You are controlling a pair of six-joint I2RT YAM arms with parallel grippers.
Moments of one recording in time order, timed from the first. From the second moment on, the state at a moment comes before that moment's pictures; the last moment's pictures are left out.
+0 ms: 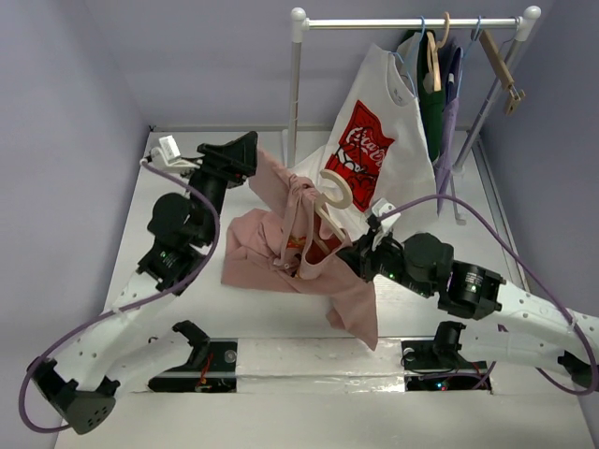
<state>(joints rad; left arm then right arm) -0.67 0.85 0.94 0.28 -0.46 -0.68 1.15 0.81 0.88 -0.28 0.27 0.22</state>
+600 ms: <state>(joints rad) -0.61 1.00 1.00 0.14 -0.36 -0.63 1.15 0.78 0.88 -0.32 0.27 0.24</state>
